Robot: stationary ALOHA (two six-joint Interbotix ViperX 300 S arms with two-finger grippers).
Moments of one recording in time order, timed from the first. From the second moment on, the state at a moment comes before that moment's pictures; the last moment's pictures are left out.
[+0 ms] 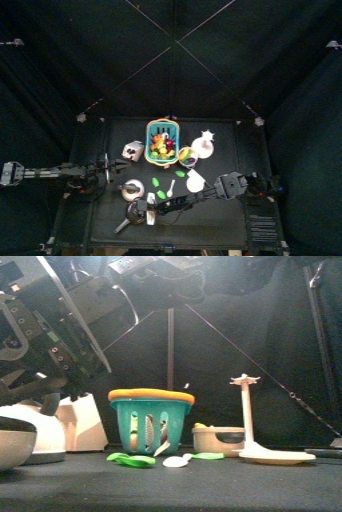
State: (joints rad) left arm 0.15 -1.00 1.42 -0.22 -0.38 0.03; right arm 0.24 0.63 -0.13 -1.07 0.16 1.25
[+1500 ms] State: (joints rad) left arm 0.15 -1.00 1.43 -0.22 -0.38 0.03; right arm 0.24 0.60 -0.13 -1.08 0.21 1.25
